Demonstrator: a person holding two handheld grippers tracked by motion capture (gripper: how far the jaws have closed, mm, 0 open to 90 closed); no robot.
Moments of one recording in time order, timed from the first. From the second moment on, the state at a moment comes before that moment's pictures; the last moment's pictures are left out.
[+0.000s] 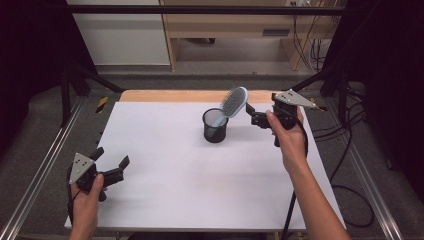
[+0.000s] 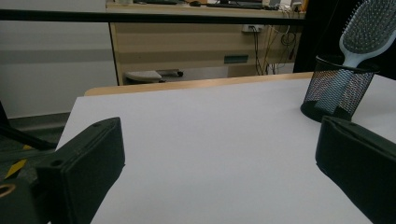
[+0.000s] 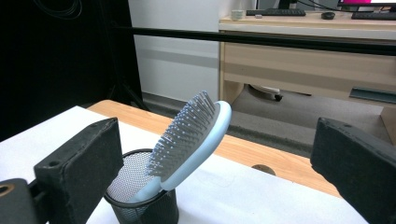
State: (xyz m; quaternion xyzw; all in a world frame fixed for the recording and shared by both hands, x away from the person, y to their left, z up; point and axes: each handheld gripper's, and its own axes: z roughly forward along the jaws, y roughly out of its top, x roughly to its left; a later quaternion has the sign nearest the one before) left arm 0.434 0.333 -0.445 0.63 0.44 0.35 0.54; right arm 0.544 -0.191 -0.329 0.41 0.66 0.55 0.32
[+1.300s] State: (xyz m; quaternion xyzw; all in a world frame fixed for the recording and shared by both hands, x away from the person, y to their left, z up) left arm 0.430 0.343 -0.443 0.61 0.44 0.35 0.57; right arm 0.497 -0.248 -0.353 0.41 0.63 0.55 0.35
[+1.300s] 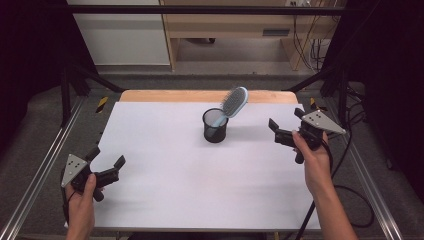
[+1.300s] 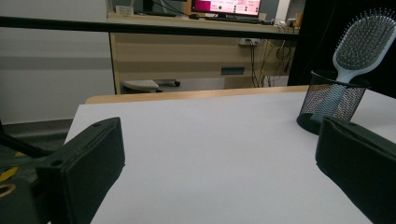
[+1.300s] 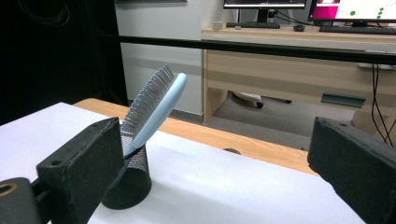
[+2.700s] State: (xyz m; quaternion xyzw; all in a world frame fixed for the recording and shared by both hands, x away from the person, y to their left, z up) left arm 0.430 0.338 -0.444 0.62 0.41 0.33 0.58; right arm 0.439 -0.277 -0.427 0.43 0.65 0.53 0.35
